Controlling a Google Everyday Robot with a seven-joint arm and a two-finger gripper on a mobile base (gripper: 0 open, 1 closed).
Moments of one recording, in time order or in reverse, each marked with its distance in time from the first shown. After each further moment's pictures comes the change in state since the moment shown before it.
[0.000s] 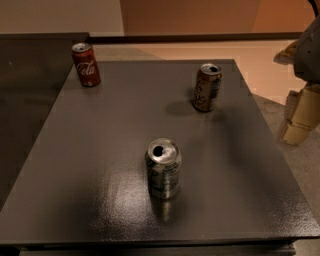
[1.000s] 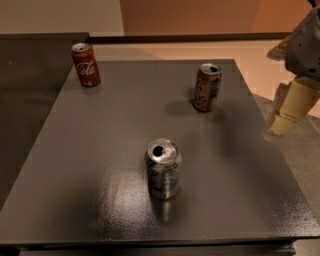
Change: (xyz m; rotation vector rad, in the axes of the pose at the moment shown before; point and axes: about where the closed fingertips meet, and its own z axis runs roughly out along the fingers) arm -0.013 -0.014 0.006 0.004 -0.058 0.036
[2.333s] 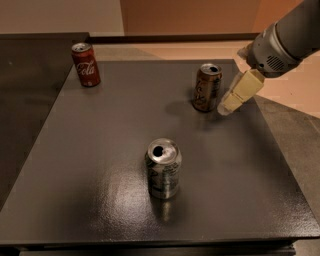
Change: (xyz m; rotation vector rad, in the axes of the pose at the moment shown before) arm -0.047 -0.076 0.078 0.004 -0.283 0.131
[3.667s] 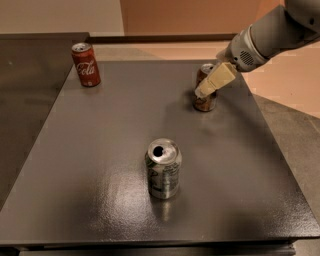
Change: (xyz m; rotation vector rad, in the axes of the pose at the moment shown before) arm -0.030 -0.045 0.058 -0.020 -0.111 0.106
